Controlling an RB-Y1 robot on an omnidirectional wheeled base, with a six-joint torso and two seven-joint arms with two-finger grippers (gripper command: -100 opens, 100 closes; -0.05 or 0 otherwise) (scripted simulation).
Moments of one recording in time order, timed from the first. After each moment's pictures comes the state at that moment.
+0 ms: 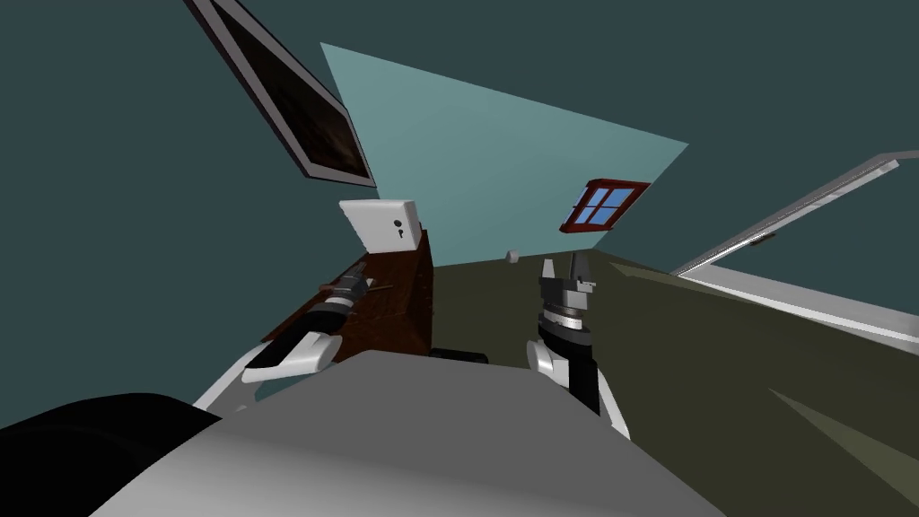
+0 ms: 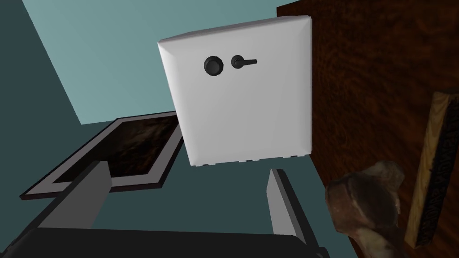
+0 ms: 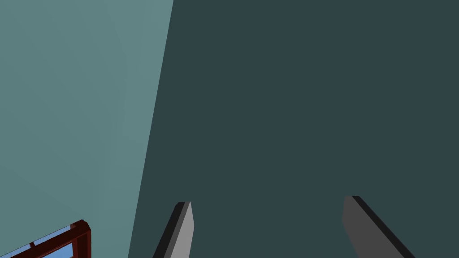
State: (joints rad) left arm 0.62 0.35 0.34 -2.36 0.21 0.20 0.09; right arm 0.51 0.00 -0.03 -2.35 0.07 -0.55 -0.06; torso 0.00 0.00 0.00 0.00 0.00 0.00
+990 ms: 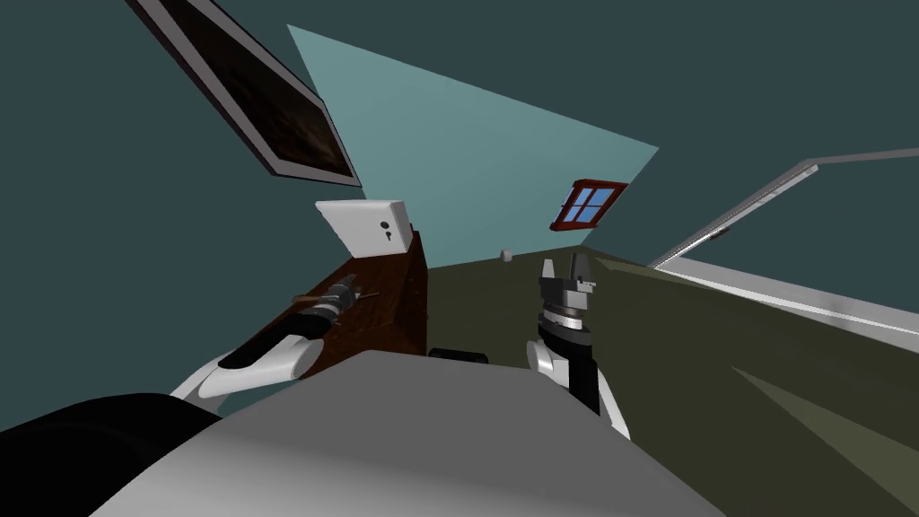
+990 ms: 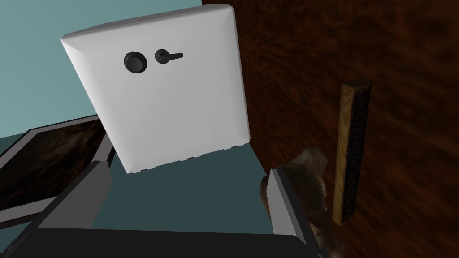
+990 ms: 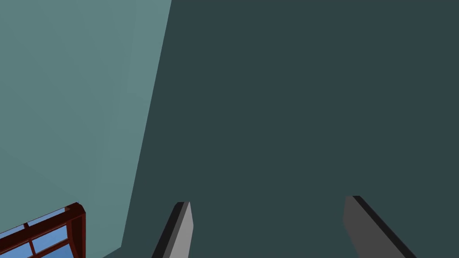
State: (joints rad) left arm 0.67 0.37 0.45 -2.35 0.31 0.48 0.09; right arm 0.51 0.00 -0.03 -2.35 0.07 -0.55 -0.06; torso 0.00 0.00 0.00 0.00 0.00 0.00
